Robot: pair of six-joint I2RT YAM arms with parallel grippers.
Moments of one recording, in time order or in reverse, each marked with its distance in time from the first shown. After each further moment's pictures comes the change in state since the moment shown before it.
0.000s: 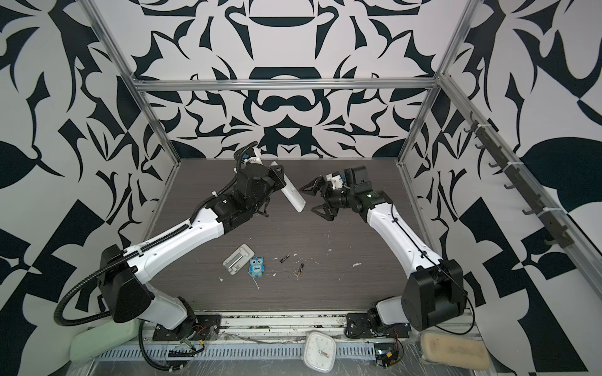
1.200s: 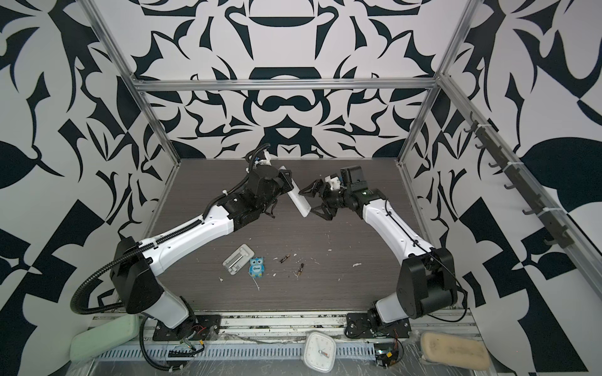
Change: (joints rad) left arm -0.012 0.078 0.035 -0.016 0.043 -0.019; right arm 0.004 0.060 0.002 -0.010 0.026 -0.042
